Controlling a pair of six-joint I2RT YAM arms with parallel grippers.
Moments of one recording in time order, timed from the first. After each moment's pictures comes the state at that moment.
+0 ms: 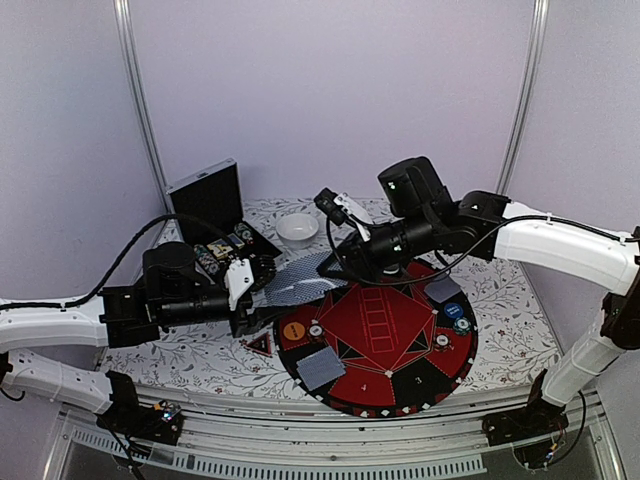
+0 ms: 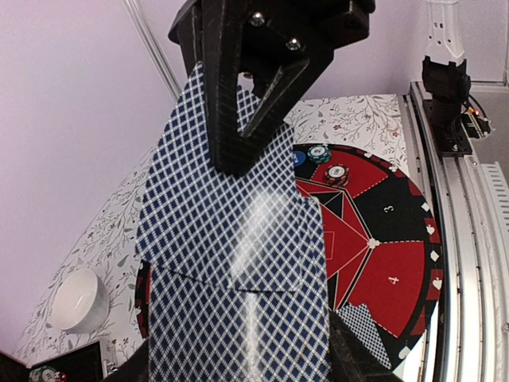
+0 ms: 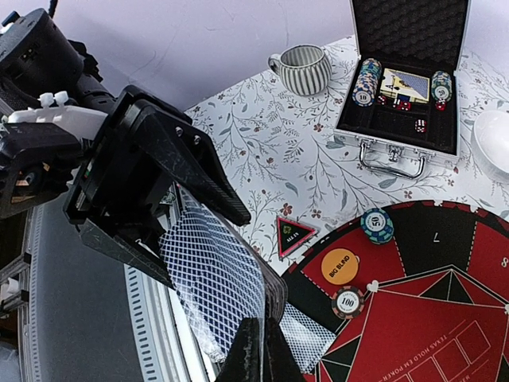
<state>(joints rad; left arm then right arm) -1.01 1.03 0.62 0.15 0.11 0.35 0.97 1.56 1.42 -0.46 -0.38 0.10</state>
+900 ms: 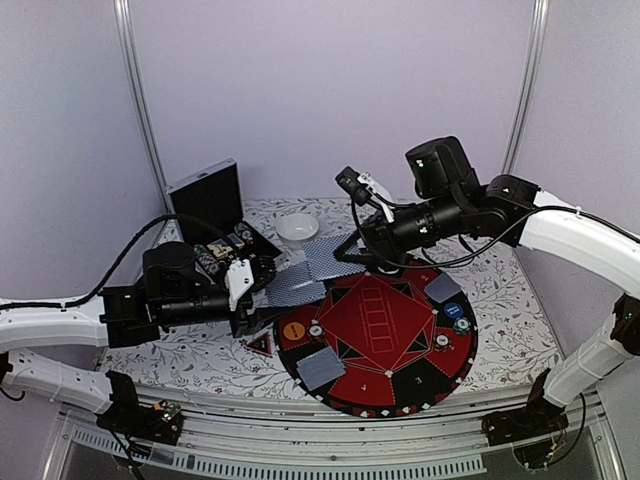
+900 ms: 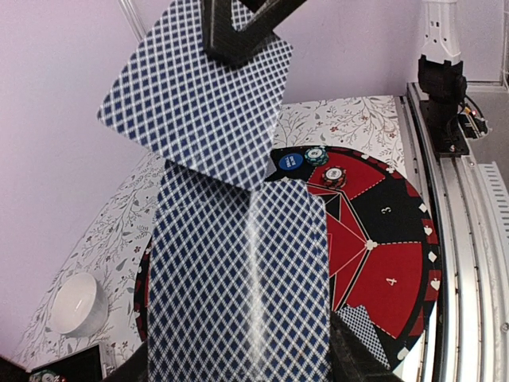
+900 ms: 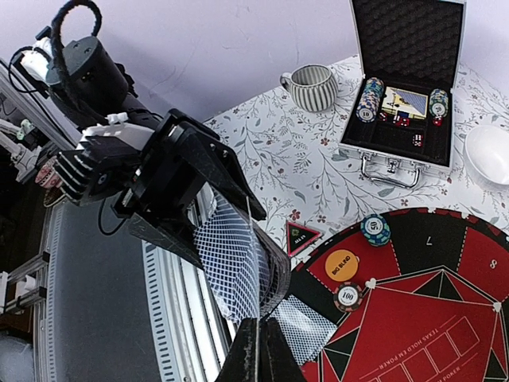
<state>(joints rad) -1.01 1.03 0.62 0.16 0.12 0.35 0.92 1.48 1.46 -0.56 -0.47 0.08</state>
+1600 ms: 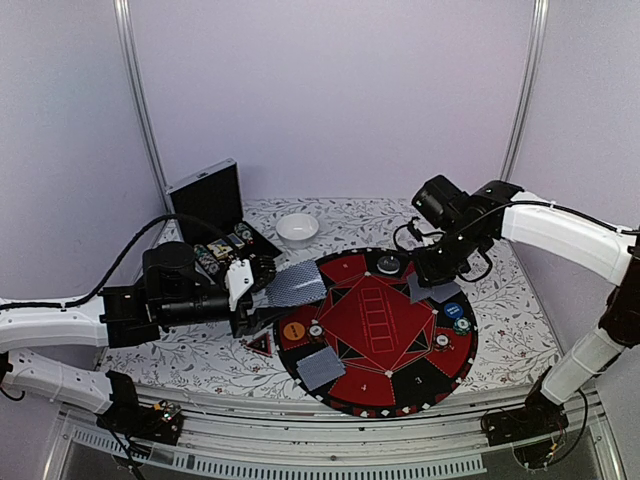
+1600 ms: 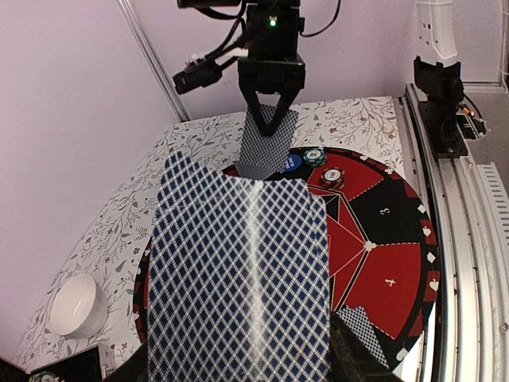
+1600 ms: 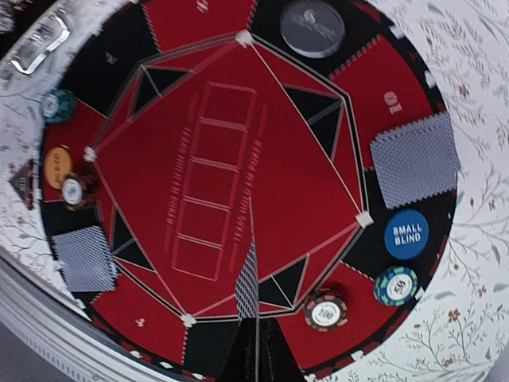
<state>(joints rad) -1.01 1.03 0.62 0.16 0.13 0.35 0.72 1.53 1.39 -1.00 0.04 0.40</state>
